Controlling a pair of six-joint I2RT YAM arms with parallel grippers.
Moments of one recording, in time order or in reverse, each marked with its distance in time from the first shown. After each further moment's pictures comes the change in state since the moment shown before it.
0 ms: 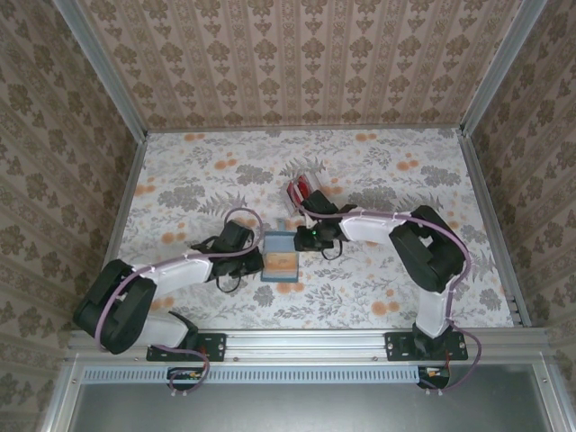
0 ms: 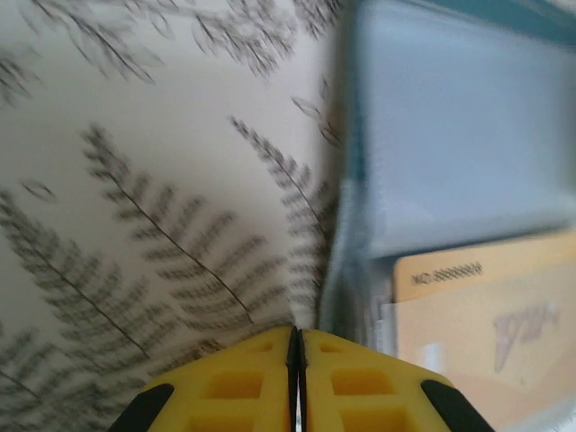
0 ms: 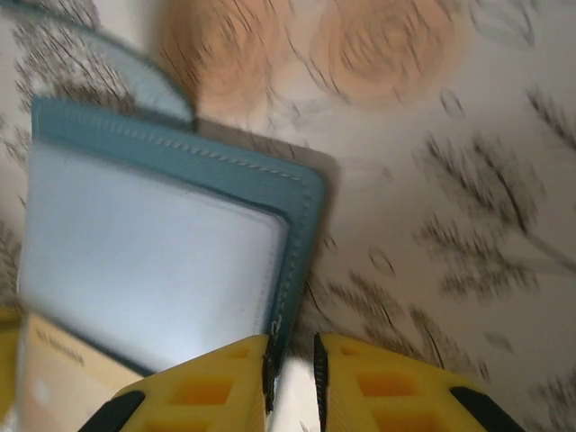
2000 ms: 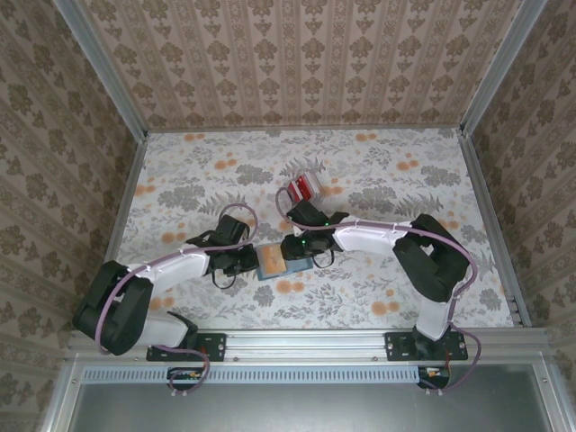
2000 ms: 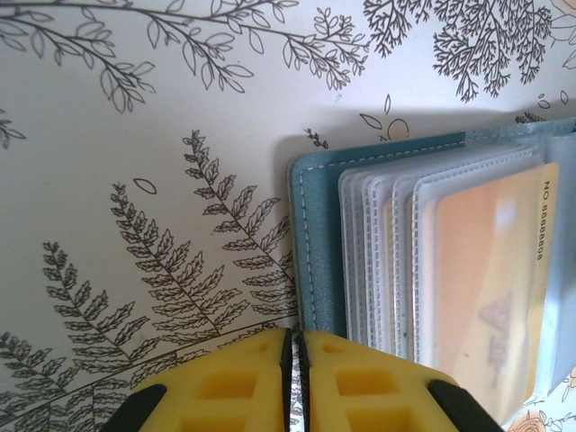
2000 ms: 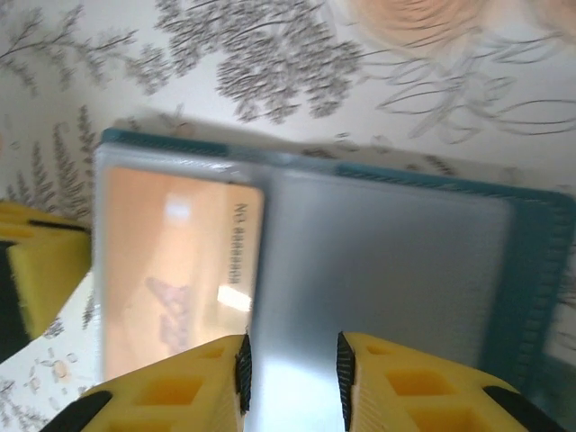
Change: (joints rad) left arm 0.089 0.001 0.067 -0.142 0.026 0.036; right arm 0.109 -0.081 -0.033 -0.010 0.067 -0.026
